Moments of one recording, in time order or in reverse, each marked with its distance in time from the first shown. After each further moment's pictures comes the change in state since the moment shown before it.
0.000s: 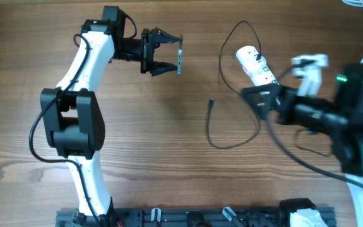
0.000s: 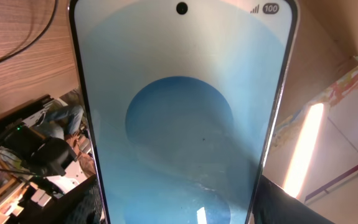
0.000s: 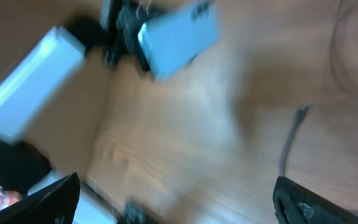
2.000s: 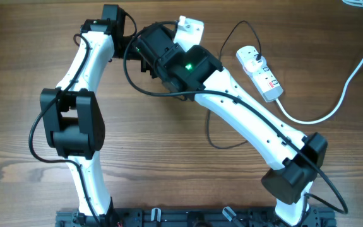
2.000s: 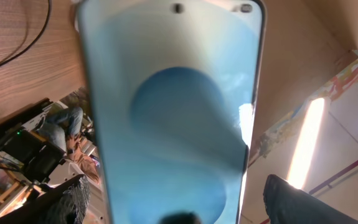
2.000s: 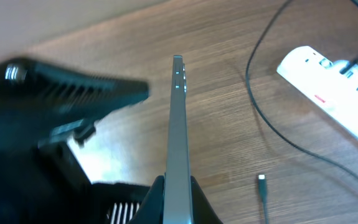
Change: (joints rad) left arm 0.000 -0.002 0.000 0.039 0.008 -0.010; right arm 0.639 0.898 0.721 -0.088 1.218 0.552
